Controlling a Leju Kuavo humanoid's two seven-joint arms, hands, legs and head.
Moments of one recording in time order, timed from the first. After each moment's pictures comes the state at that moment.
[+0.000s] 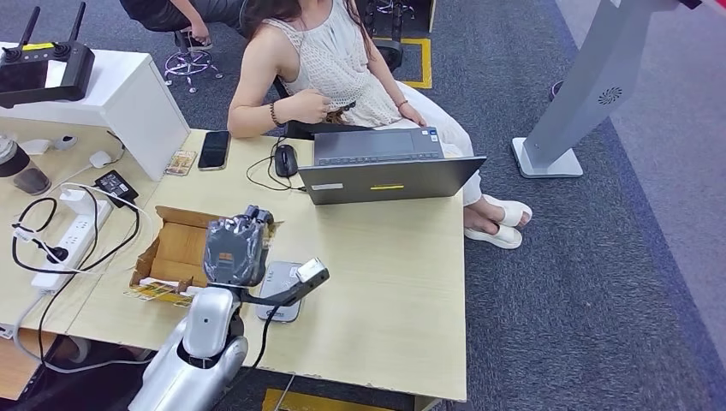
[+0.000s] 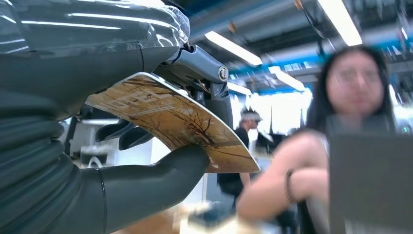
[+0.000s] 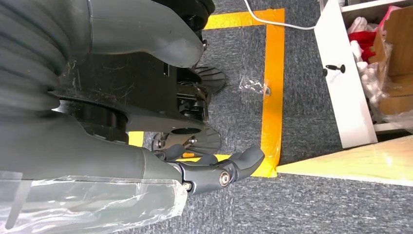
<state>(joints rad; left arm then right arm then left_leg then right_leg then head) -0.30 0.00 -0.45 -1.11 -1.54 0.37 0.21 -0.08 0.24 -0.24 -0.25 0.19 -0.15 -0.35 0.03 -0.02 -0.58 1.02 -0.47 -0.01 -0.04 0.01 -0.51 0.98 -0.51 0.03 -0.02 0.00</state>
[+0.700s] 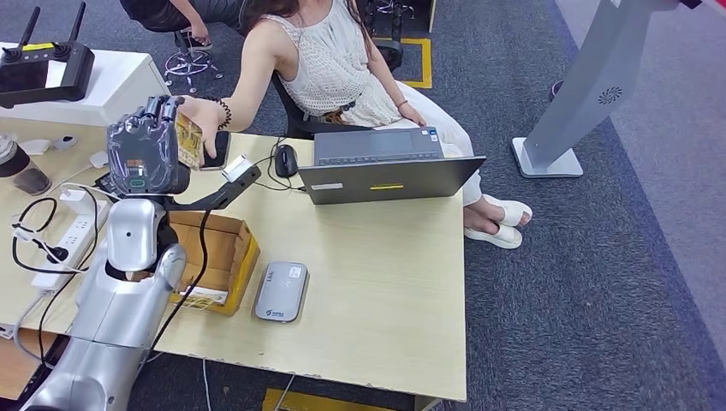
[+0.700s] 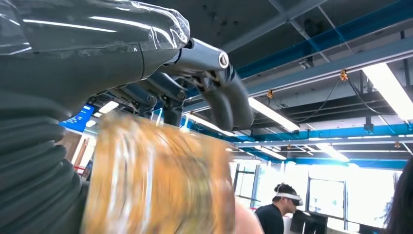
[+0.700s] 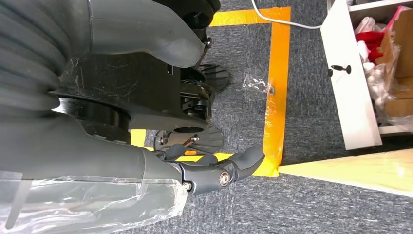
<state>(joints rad) -0.58 0.10 -0.27 -1.08 -1.54 0.34 0.17 -0.08 0.24 -0.27 -0.24 0.24 -0.15 -0.34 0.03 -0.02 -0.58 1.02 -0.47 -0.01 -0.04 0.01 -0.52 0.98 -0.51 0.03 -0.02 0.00</state>
